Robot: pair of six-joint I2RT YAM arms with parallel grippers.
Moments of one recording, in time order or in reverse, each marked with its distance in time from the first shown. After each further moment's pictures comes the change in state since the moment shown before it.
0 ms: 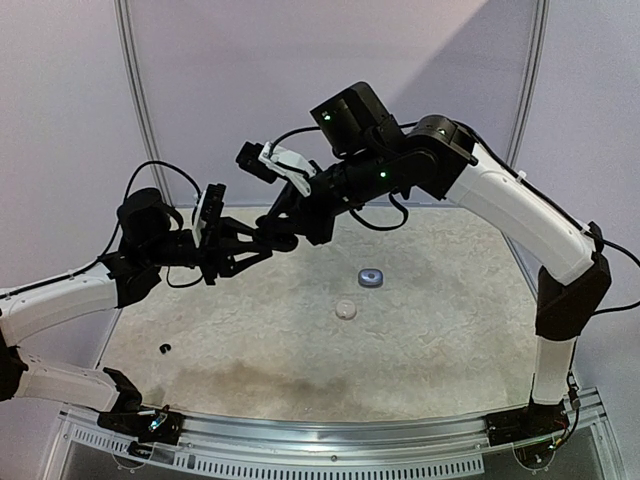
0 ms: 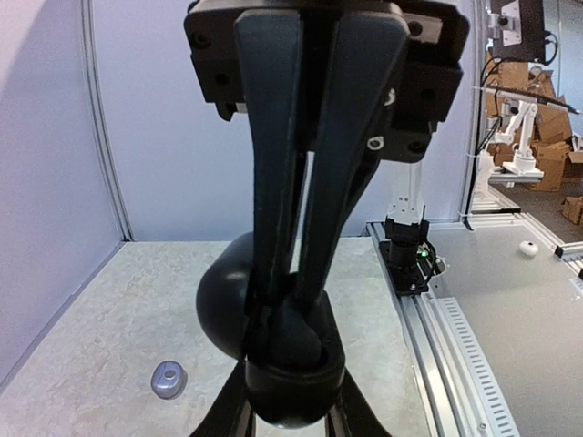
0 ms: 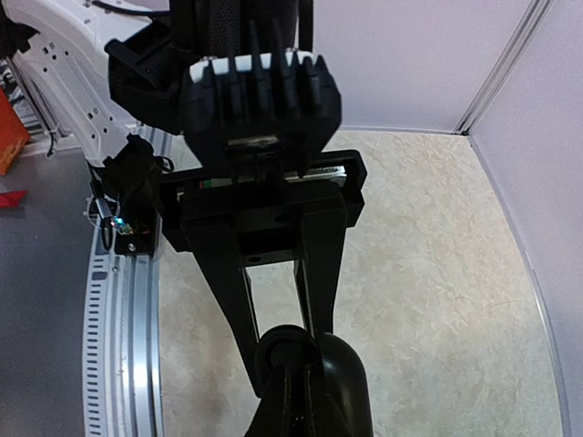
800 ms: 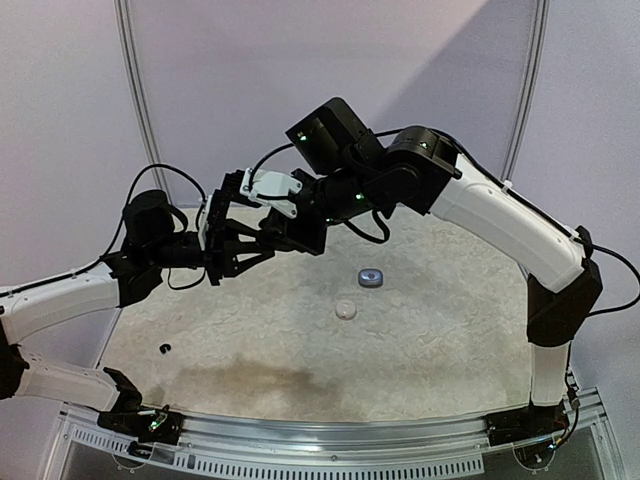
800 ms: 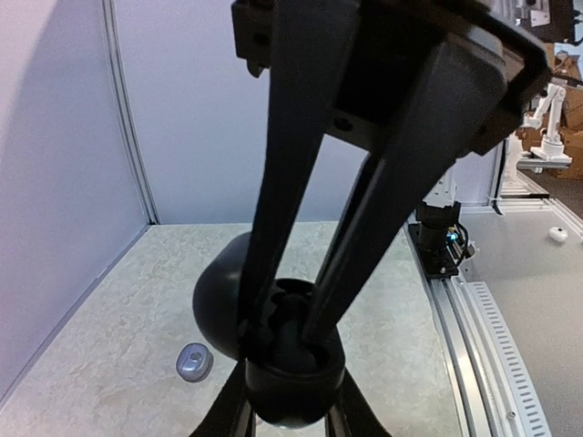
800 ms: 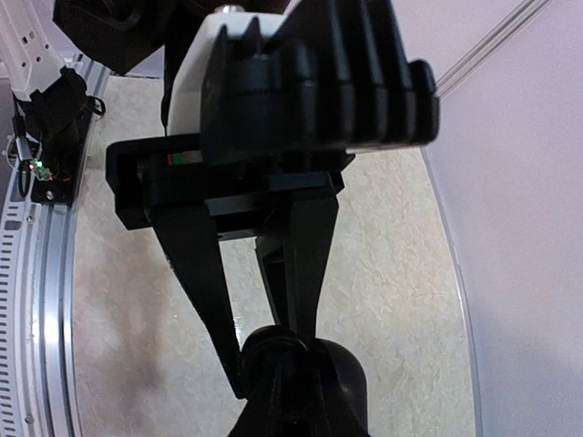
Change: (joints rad) left arm 0.001 0.013 -0.001 -0.049 -0.067 0.100; right arm 0.069 0.053 0.037 -0.035 0.268 -0.207
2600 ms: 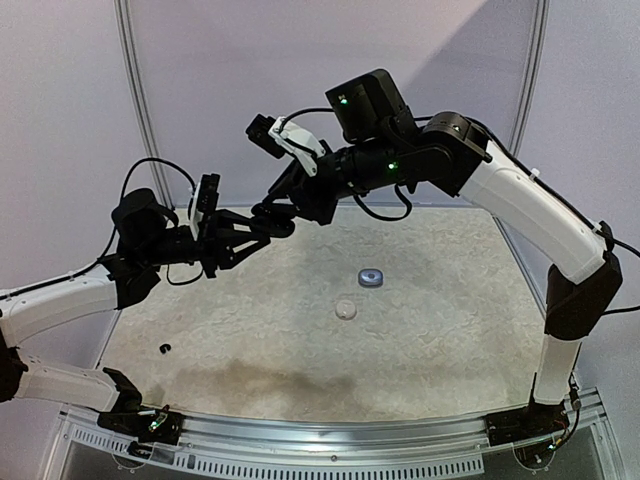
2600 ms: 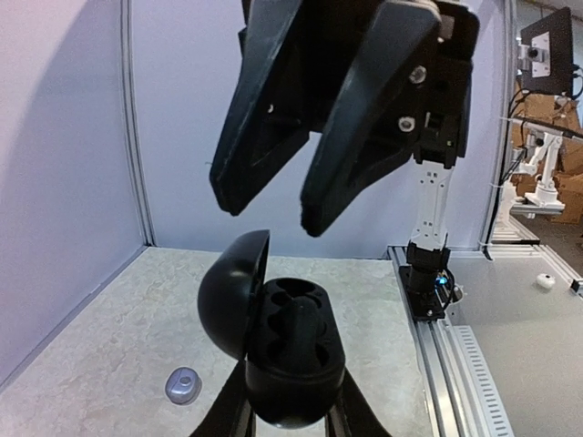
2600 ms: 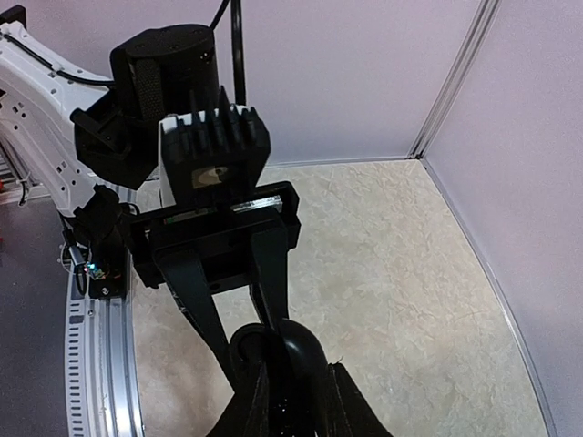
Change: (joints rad) left arm 0.007 -0.018 -0.016 0.138 -0.017 -0.191; right arm -0.079 -0.105 -0.084 0.158 -0.187 0.237
